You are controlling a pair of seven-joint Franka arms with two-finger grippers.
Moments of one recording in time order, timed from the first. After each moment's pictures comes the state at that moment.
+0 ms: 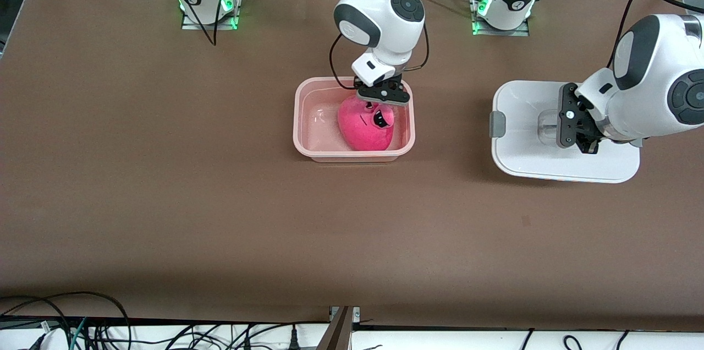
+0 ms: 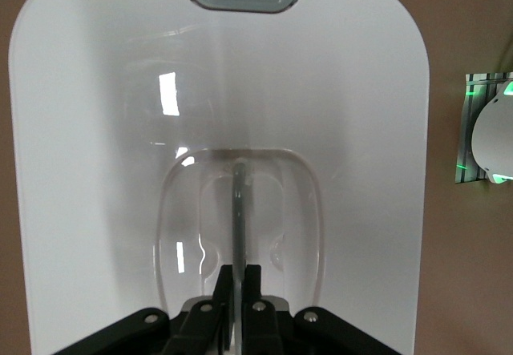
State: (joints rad) left arm 0.00 0.26 -0.08 -1.63 0.14 1.60 1.54; right arm 0.88 0.76 0.18 -1.24 -0.29 1.93 1.23
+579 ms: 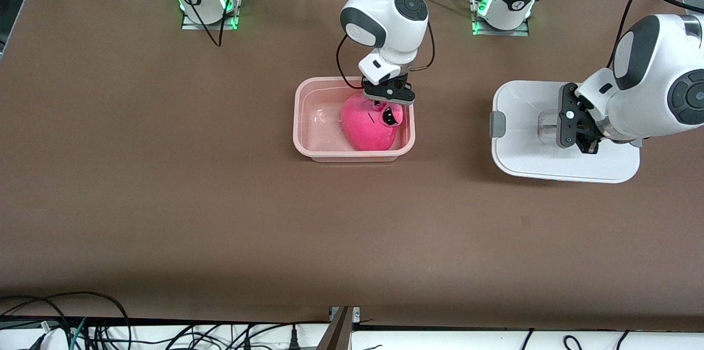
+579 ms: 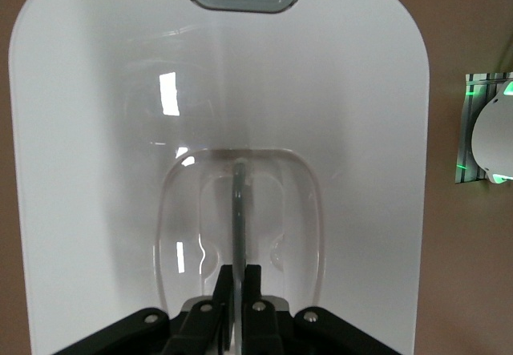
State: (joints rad) left arm 0.00 0.26 -0.08 -1.63 0.14 1.60 1.54; right arm 0.89 0.79 0.17 -1.24 -0.29 1.99 1.26
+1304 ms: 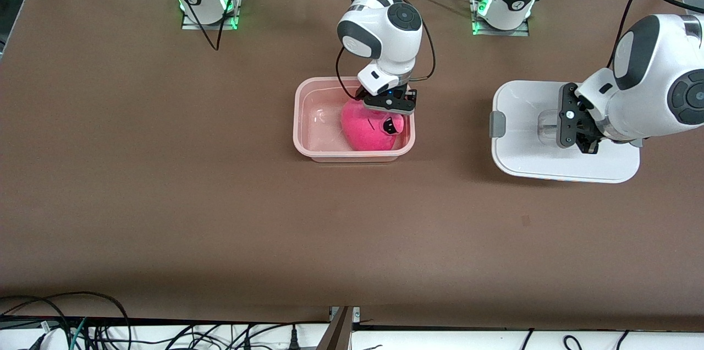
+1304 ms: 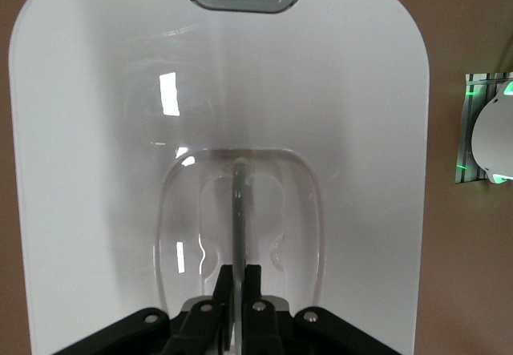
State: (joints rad) left arm 0.00 0.26 -0.08 -1.63 0.14 1.60 1.54; right arm 0.87 0.81 0.16 -1.23 -0.29 2.08 1.26
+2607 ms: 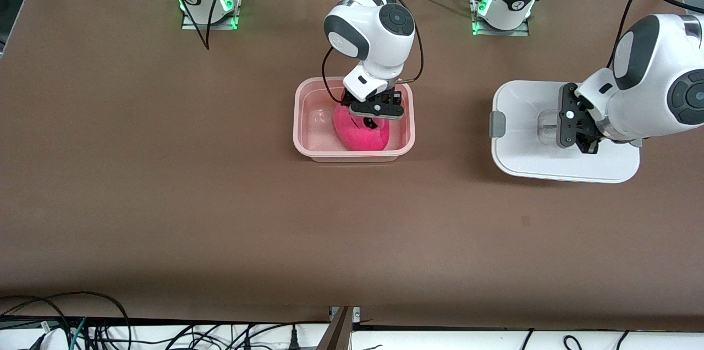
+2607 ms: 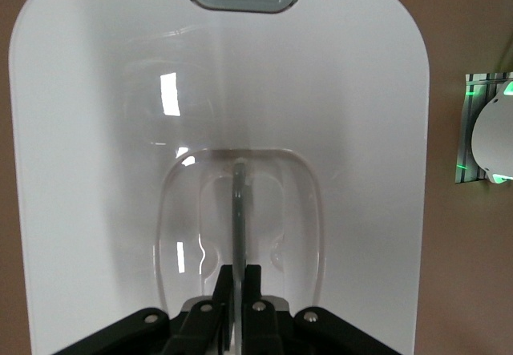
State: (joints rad) left arm 0.00 0.26 -0.08 -1.63 0.14 1.60 1.54; right arm 0.82 0.76 0.15 -1.21 -0.29 1.90 1.07
